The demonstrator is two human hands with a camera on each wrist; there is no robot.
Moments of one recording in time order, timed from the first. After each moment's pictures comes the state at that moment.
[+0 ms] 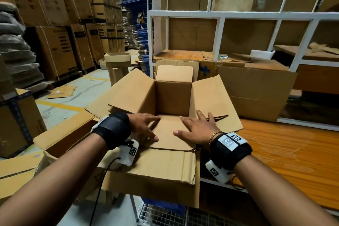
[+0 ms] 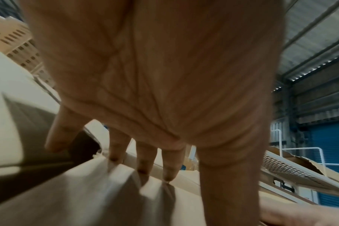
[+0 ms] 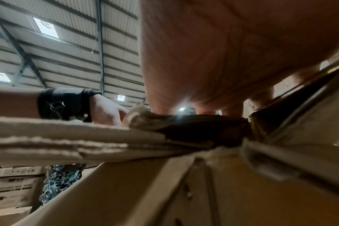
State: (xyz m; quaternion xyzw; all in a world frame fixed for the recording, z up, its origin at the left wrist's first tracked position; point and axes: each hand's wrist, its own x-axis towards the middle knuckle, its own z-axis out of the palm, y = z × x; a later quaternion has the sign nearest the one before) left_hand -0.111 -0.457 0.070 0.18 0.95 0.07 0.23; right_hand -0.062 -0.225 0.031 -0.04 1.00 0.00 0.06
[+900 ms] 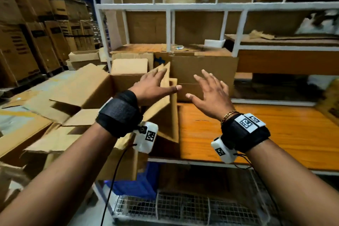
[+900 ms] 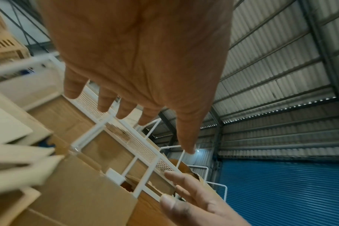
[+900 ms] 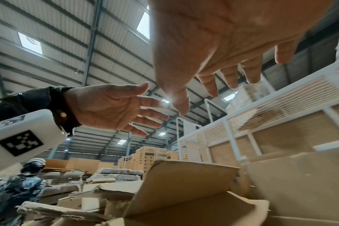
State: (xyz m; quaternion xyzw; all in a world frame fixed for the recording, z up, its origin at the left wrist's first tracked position) left_hand 0.008 -0.239 0.145 0.25 0.95 0.21 0.00; right_hand 0.063 -0.028 0.085 0.05 0.96 -0.10 -0.24
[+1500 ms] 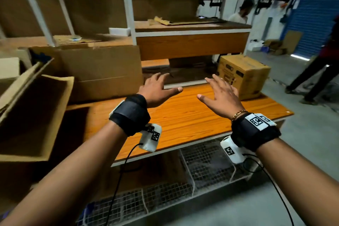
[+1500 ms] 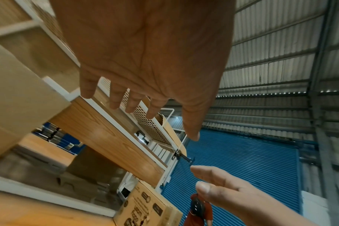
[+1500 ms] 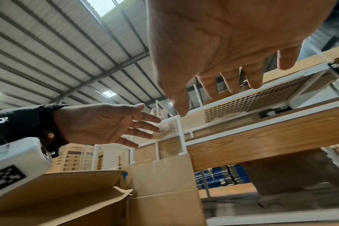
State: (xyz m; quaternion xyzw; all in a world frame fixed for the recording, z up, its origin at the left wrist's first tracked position) left_hand 0.122 0.148 0.088 0.44 0.87 0.22 0.04; right_hand 0.284 0.328 0.054 0.29 0.93 -0.09 -0.19
